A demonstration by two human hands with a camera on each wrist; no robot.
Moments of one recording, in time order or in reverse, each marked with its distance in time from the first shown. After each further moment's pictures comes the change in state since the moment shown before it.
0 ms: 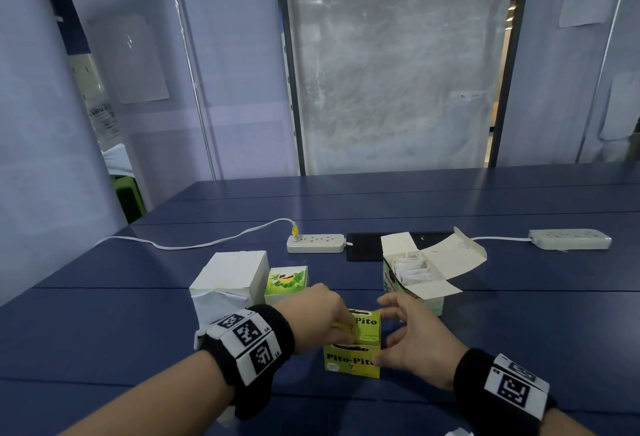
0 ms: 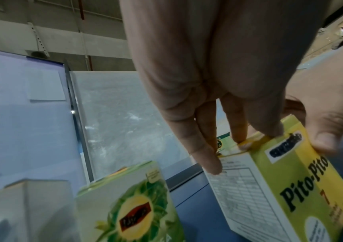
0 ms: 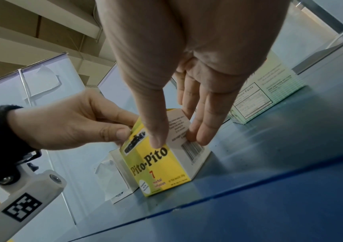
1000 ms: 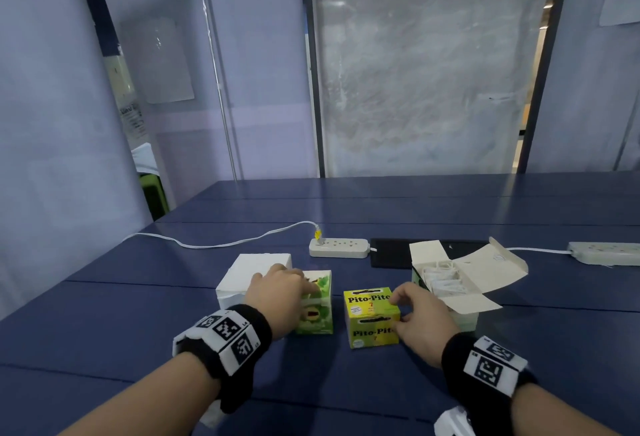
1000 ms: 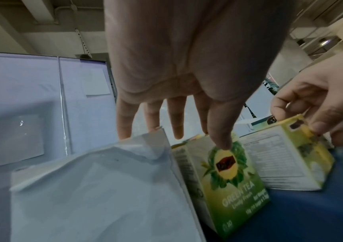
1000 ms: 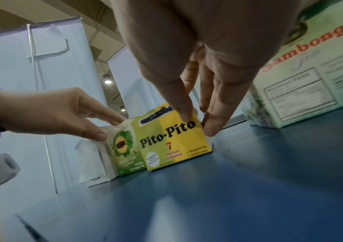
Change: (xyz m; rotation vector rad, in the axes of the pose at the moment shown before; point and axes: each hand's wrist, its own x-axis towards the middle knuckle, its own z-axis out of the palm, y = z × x) left_hand -0.025 -0.073 0.019 0.014 0.228 -0.491; right_hand 0.053 -0.003 0.018 -0.340 0.260 -0.060
